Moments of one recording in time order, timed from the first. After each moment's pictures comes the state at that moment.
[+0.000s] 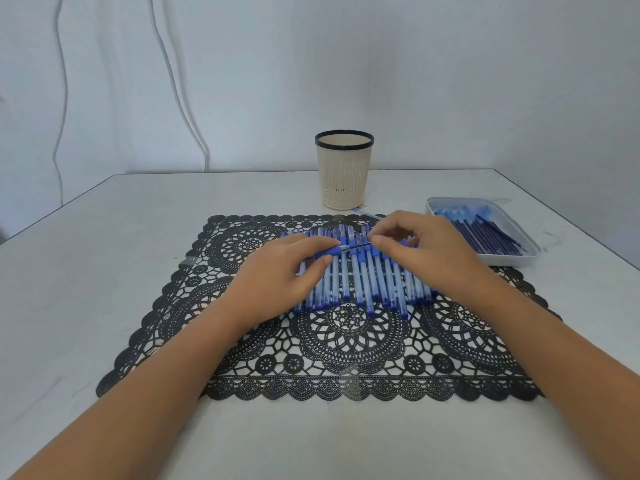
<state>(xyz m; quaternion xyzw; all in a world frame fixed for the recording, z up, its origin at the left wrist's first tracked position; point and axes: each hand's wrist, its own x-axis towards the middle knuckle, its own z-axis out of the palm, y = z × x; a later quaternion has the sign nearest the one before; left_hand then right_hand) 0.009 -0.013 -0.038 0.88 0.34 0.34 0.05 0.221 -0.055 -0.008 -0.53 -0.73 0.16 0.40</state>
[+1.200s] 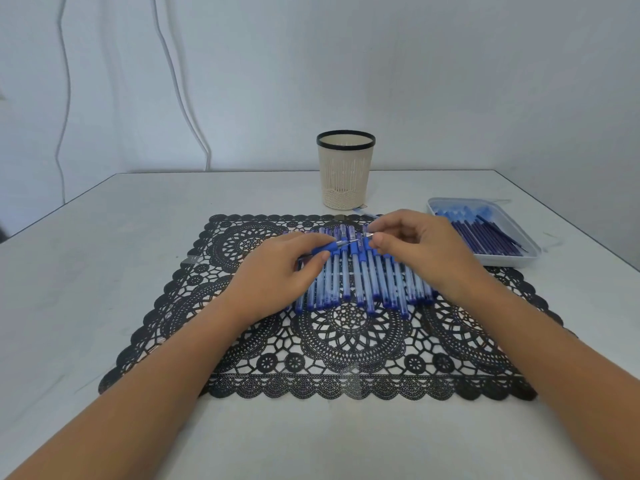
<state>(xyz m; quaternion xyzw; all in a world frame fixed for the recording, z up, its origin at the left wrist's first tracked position) 0.009 -0.012 -0.038 0.86 0.37 0.34 0.09 0.215 -0.057 -0.008 -0.52 -0.67 0.27 0.46</state>
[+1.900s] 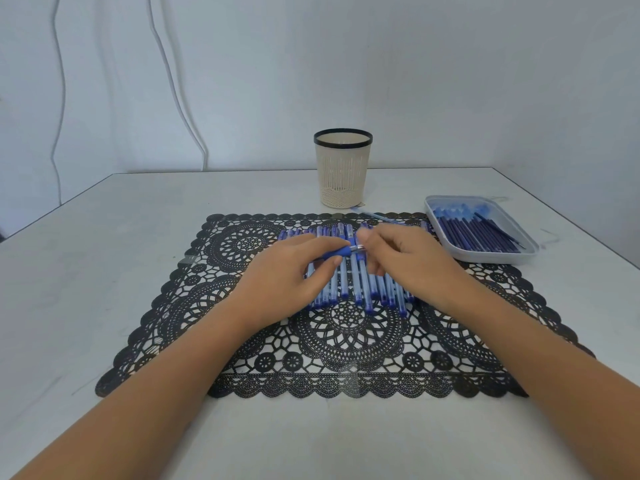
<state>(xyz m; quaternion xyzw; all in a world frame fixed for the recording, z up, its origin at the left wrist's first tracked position) 0.018 -0.023 -0.035 0.88 0.31 0.35 0.05 0.205 -0.060 -0.013 -0.54 -0.71 0.24 0.38</state>
